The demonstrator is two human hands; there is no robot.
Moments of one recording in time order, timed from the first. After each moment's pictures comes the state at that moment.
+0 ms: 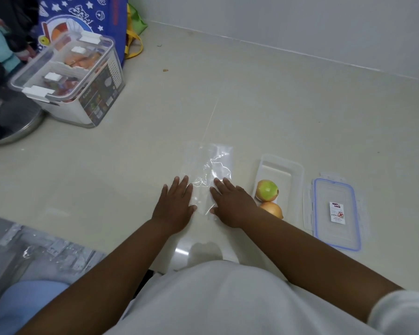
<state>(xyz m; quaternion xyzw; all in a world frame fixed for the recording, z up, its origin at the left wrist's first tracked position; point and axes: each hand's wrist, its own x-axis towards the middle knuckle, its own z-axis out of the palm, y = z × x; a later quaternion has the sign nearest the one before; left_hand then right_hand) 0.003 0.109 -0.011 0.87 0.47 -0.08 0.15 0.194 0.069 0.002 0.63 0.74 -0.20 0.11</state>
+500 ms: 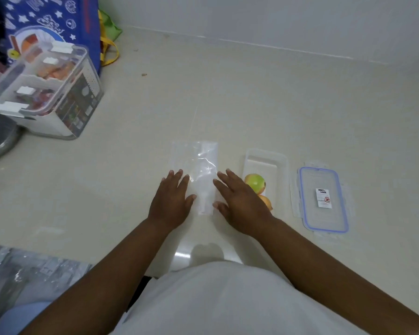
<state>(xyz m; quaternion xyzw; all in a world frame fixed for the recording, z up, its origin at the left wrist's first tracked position) 0.022 0.110 0.015 0.87 0.46 0.05 0.16 0.214 0.020 0.051 0.67 0.72 -0.14 -0.11</state>
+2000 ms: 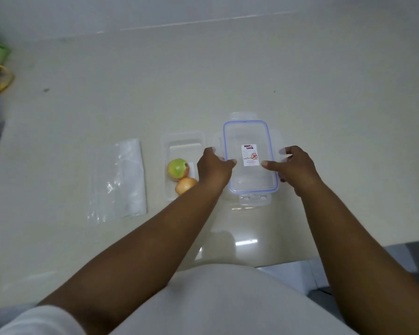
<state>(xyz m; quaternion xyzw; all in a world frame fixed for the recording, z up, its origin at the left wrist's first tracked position) 0.303 0.003 0.056 0.64 0.55 0.11 0.52 0.450 -0.128 0.050 0.86 0.11 -0.30 -0.39</state>
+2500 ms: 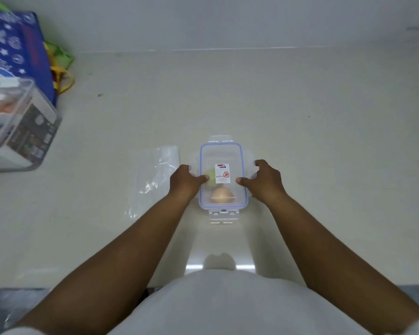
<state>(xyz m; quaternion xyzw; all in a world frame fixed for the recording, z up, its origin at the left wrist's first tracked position) 0.170 0.093 0.048 0.65 0.61 0.10 0.45 0.344 -0.025 0.044 0.85 0.27 -0.31 -0.32</state>
